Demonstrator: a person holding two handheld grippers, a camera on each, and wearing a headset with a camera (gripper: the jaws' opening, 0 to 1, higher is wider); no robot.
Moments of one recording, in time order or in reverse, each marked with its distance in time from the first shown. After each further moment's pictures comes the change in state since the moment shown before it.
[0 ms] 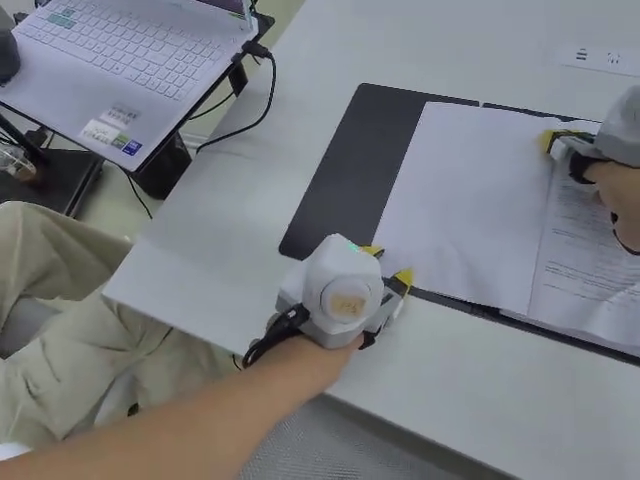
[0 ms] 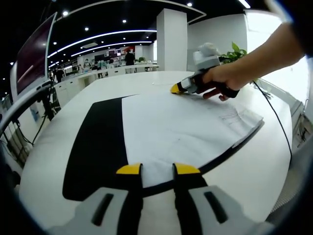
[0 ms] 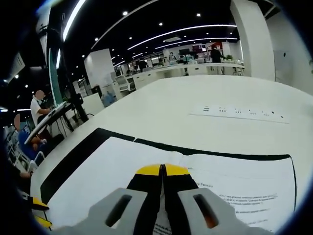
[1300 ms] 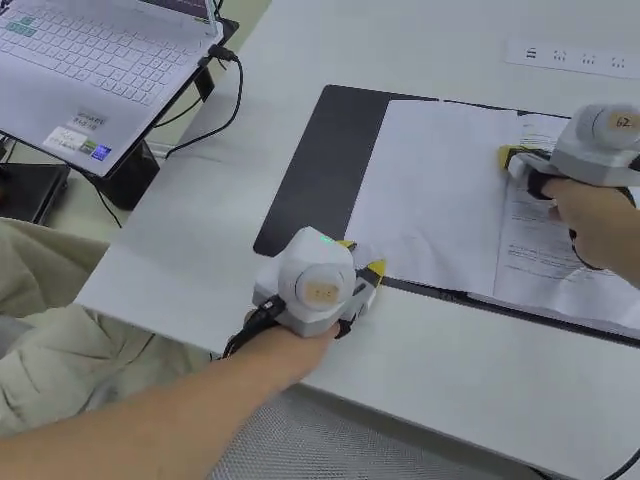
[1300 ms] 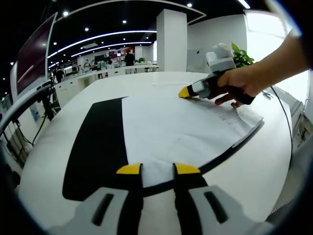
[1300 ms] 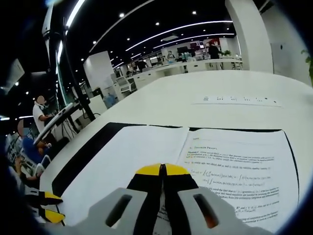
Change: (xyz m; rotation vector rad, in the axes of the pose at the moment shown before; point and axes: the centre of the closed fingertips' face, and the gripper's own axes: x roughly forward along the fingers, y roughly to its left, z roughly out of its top) left arm 0.000 0.000 0.000 0.000 -0.006 -0.002; right arm -0.053 0.031 -0.031 0.066 0.006 0.018
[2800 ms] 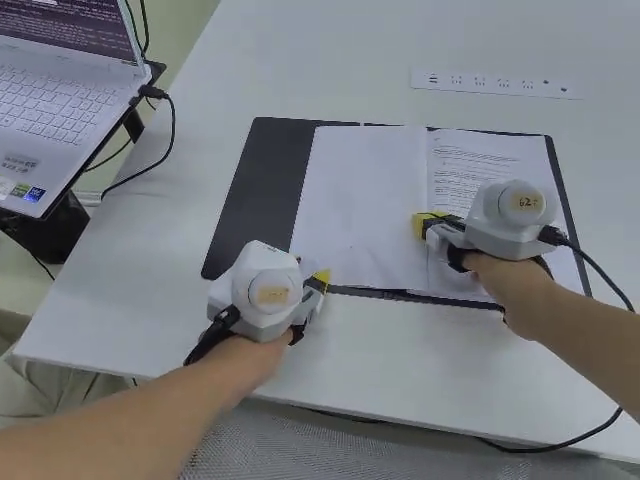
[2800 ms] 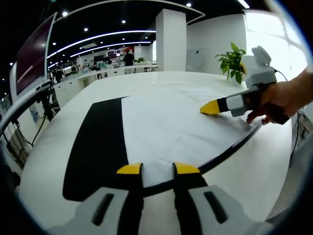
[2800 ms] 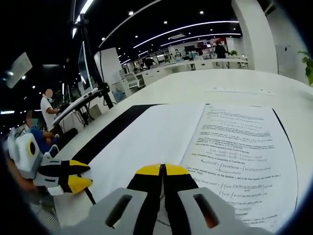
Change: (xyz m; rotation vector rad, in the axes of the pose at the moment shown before) left arm 0.001 0.001 -0.002 0.005 0.002 -0.005; right arm -0.081 0.056 -0.049 -0.039 0.034 0.048
